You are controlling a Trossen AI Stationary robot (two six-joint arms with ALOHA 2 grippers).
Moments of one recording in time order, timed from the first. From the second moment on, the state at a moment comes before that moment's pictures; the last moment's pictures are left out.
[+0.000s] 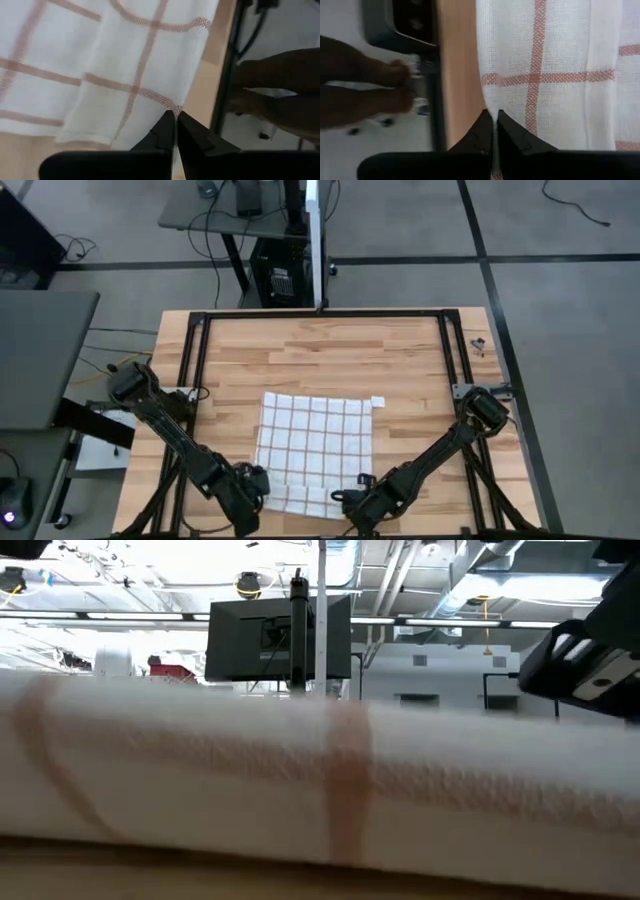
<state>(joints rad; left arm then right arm) -0.82 1.62 0.98 -0.36 -0.08 -1.12 0.69 2.05 1.37 -0.32 -0.06 0.86</state>
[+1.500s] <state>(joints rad) -0.68 1.62 0.96 -0.63 -0.24 -0.94 0.48 1.82 0.98 -0.08 -0.08 1.10</state>
